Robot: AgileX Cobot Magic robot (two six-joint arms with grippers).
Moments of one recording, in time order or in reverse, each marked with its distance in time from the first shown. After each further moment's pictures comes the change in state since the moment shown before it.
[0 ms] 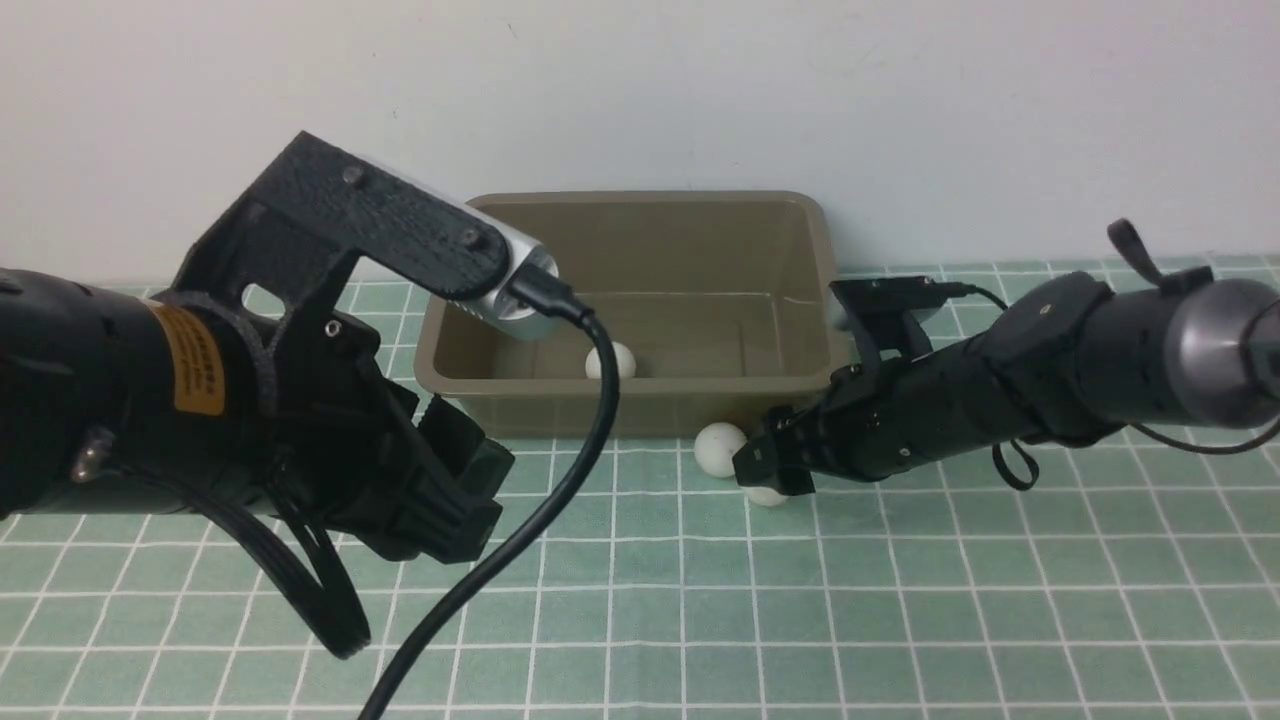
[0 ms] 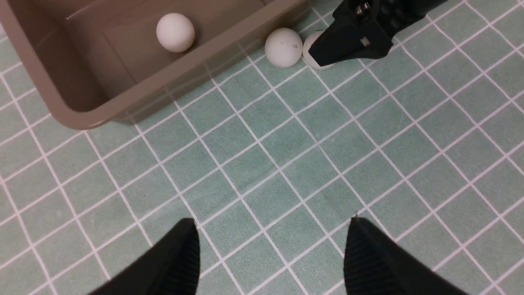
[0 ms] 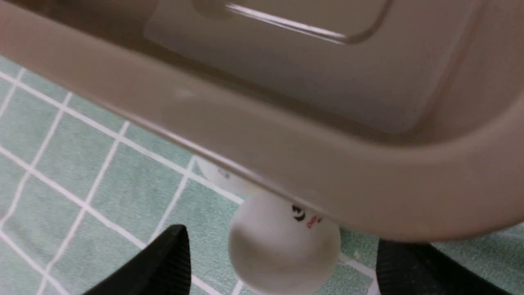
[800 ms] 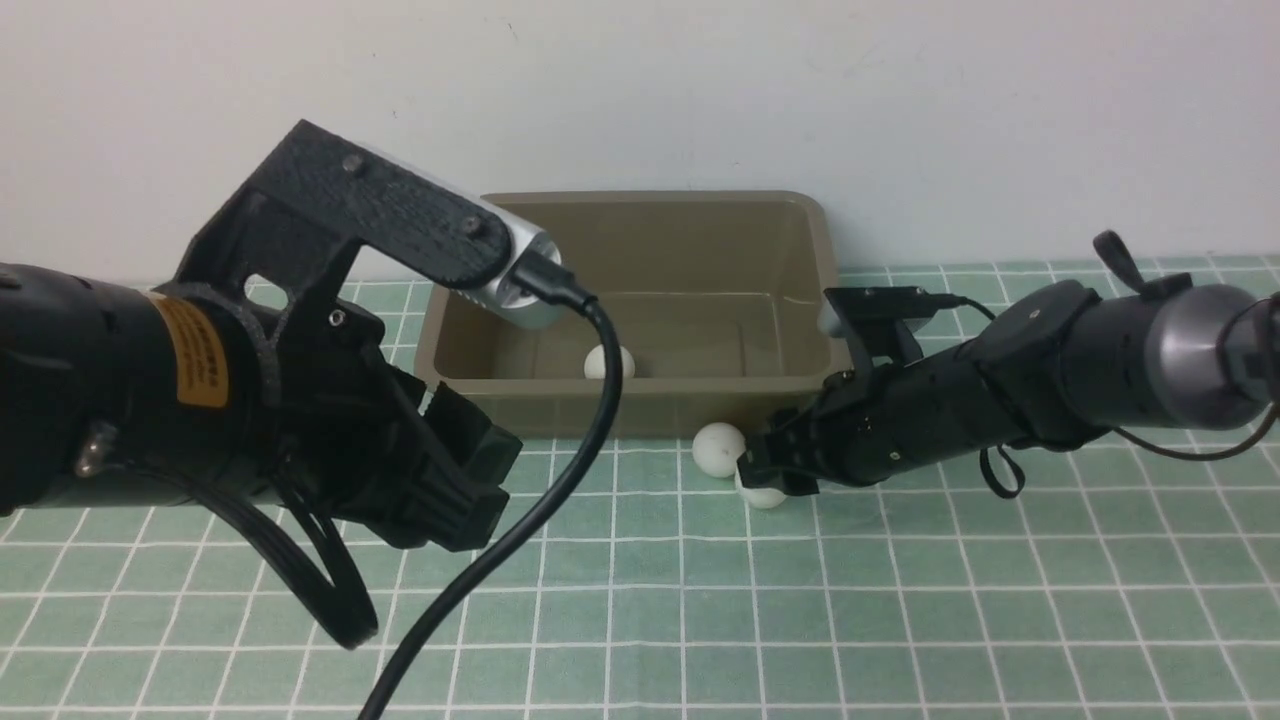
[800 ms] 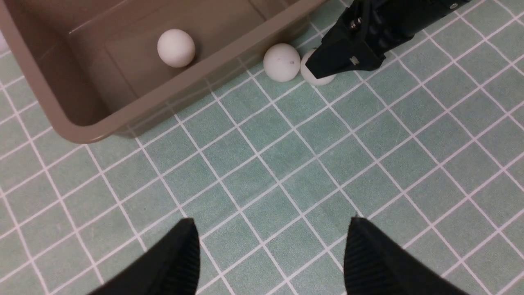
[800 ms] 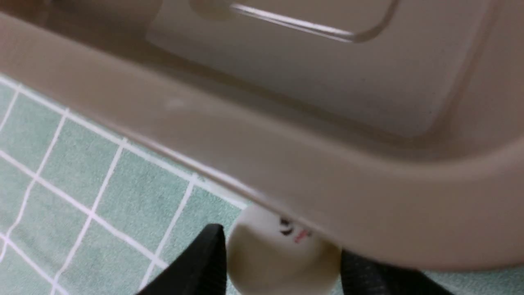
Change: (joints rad) right arm 0.000 0.027 -0.014 0.055 0.008 -0.032; left arm 0.000 0.000 0.000 -0.001 -0.032 0.000
